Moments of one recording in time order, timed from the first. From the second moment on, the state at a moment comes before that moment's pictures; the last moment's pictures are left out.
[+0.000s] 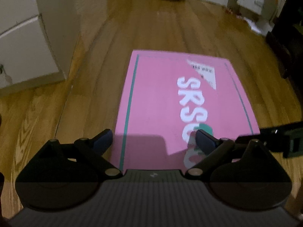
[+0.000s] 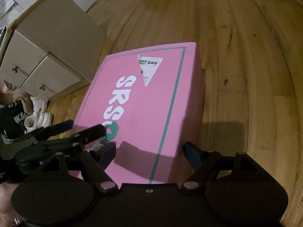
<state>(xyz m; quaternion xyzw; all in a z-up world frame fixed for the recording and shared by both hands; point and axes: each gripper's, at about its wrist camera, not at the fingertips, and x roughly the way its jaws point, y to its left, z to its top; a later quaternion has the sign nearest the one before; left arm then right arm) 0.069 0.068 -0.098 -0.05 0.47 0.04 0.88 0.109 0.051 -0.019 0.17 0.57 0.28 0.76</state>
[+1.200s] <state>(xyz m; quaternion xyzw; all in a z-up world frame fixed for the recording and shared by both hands) 0.050 0.028 -0.102 -0.01 0.50 0.00 0.87 0.101 0.037 -0.021 0.12 0.57 0.32 0.75</state>
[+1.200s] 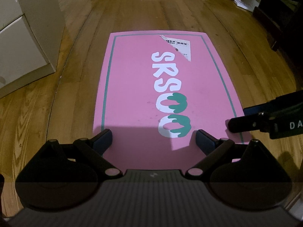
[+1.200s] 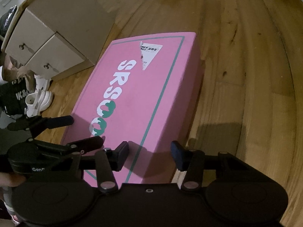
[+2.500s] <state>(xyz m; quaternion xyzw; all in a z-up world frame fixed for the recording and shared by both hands) 0.042 0.005 -0.106 0.01 0.49 0.03 0.87 0.087 0.058 -0.006 0.02 0.55 0.30 0.78</state>
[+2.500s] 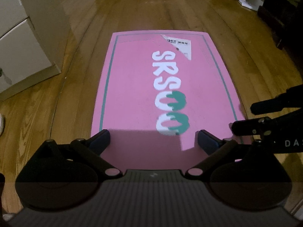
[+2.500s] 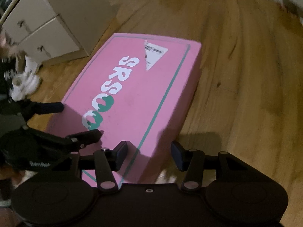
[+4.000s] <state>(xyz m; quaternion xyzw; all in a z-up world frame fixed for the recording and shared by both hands) -0.044 -0.094 -0.068 0.02 0.54 0.01 0.84 0.001 -0.007 0.041 -0.06 0.59 0.30 0.75</state>
